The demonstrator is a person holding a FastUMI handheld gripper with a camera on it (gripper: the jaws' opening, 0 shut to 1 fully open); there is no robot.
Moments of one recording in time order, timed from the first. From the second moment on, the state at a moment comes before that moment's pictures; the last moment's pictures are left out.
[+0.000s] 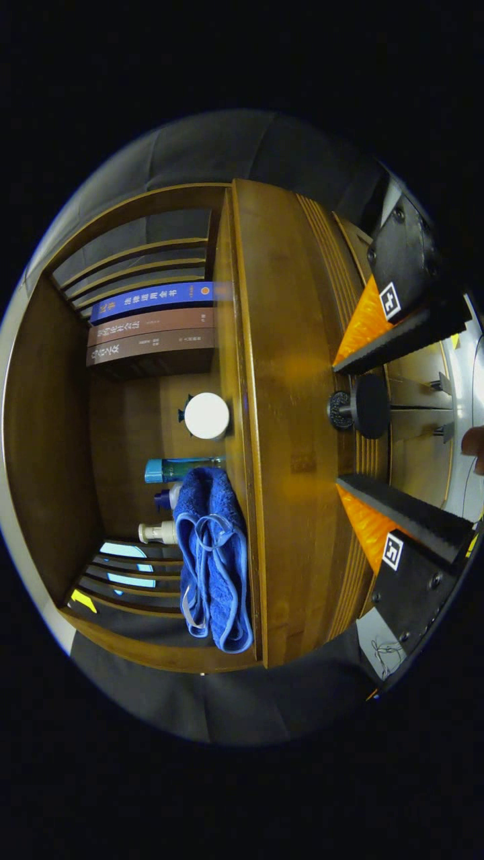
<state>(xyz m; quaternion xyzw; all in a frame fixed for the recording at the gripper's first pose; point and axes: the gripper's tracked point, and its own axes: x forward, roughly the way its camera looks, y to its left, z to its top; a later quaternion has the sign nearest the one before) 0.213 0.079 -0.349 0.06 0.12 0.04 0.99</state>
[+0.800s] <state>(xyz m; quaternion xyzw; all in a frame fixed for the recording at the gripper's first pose) 0.156 0.032 -0.208 0.04 0.07 0.02 1.00</state>
